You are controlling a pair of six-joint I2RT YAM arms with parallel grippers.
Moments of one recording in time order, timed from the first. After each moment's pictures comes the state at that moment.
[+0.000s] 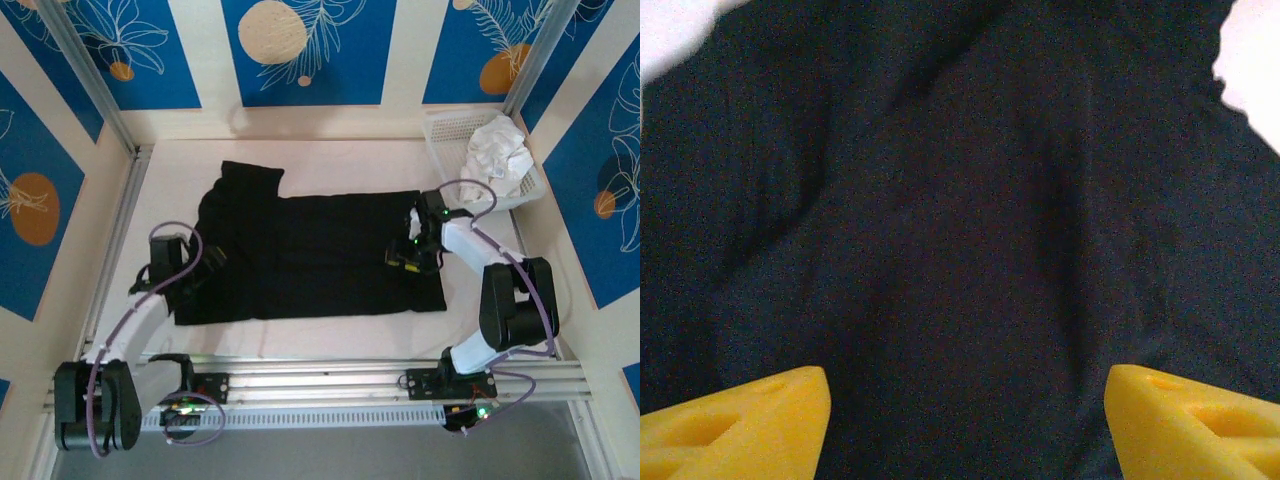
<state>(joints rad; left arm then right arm) 0.01 1.08 0.52 -0.27 0.20 -0.65 0.13 1.55 1.02 -0.77 -0.26 0.35</state>
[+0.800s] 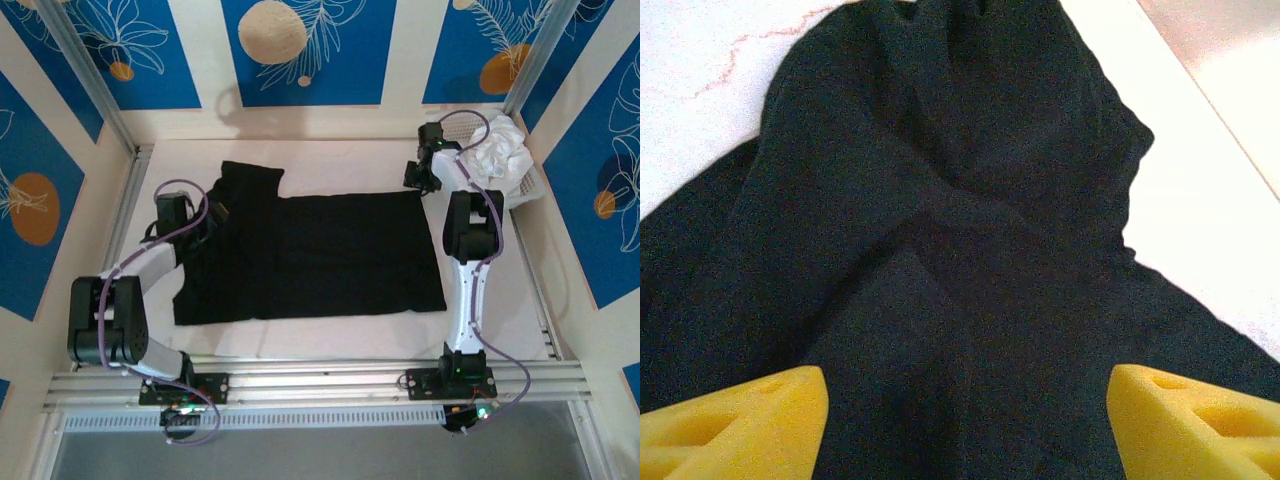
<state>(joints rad) 0.01 1.50 0.79 0.01 0.23 -0.70 0.02 2.37 2.04 -0.84 0.04 0.25</state>
